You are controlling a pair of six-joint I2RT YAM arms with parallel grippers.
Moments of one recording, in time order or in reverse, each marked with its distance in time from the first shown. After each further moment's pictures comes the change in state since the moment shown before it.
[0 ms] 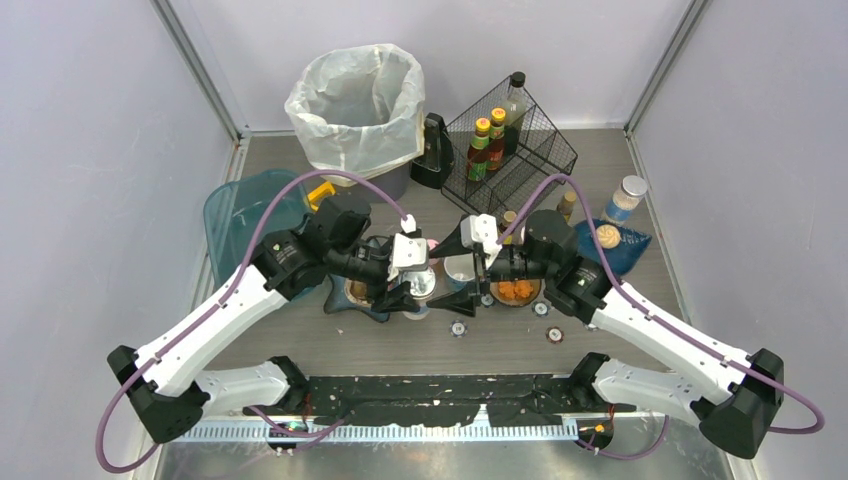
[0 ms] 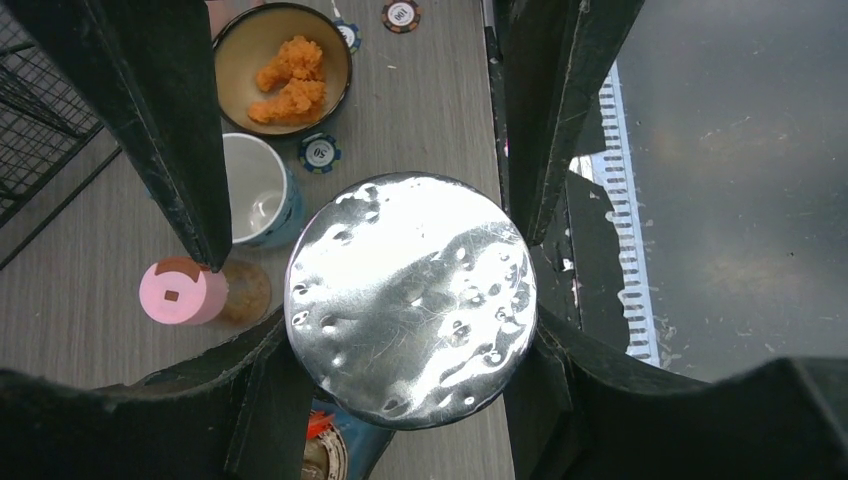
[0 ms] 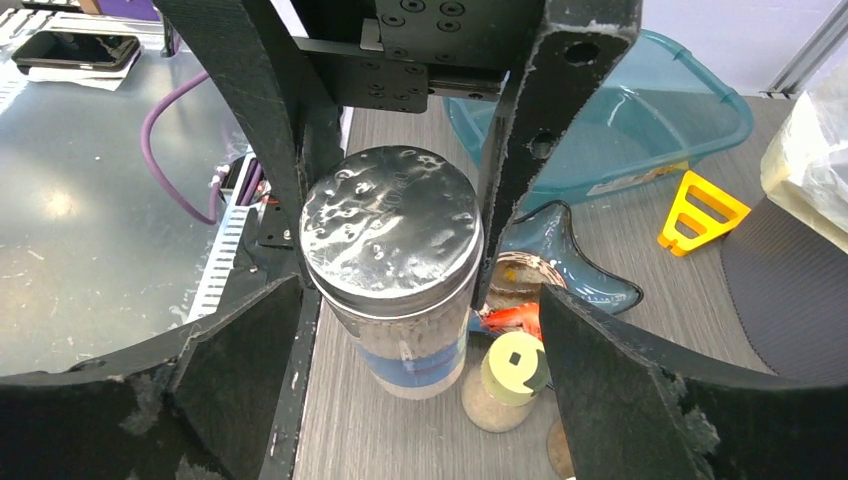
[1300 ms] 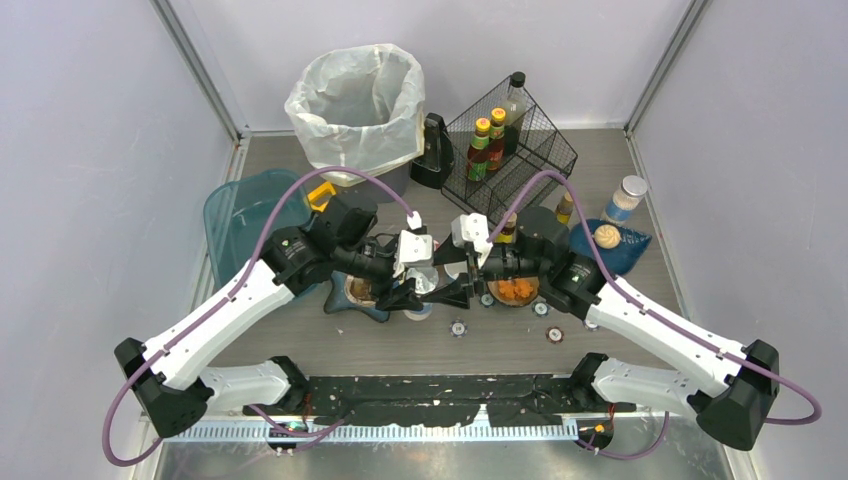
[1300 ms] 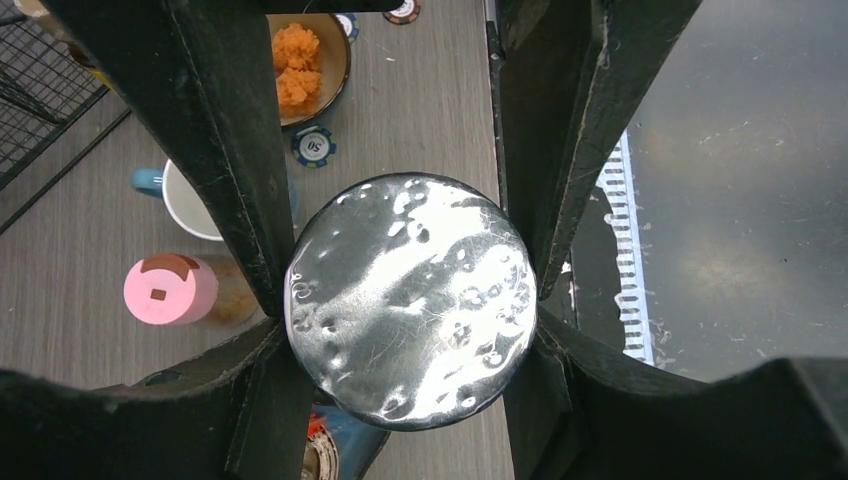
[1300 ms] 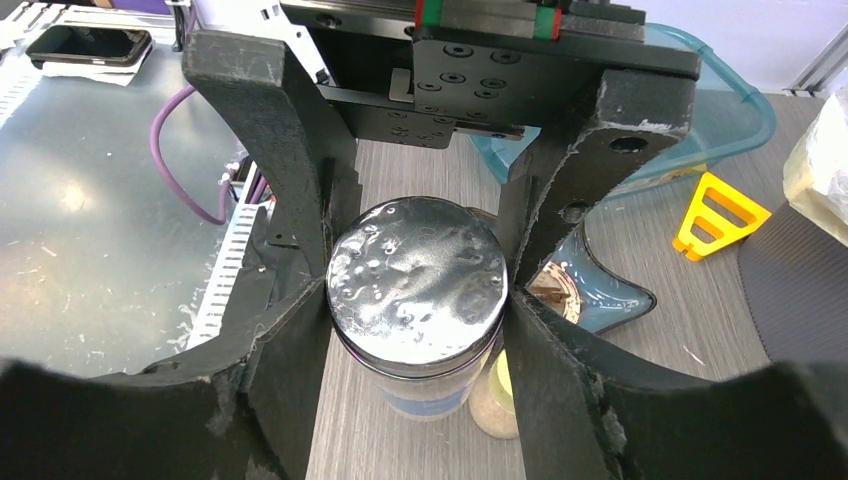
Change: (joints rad) left arm -0.004 0.037 -0.002 0.012 0.002 -0.016; right arm 0.035 0.047 0.045 -0.031 0.008 -0.010
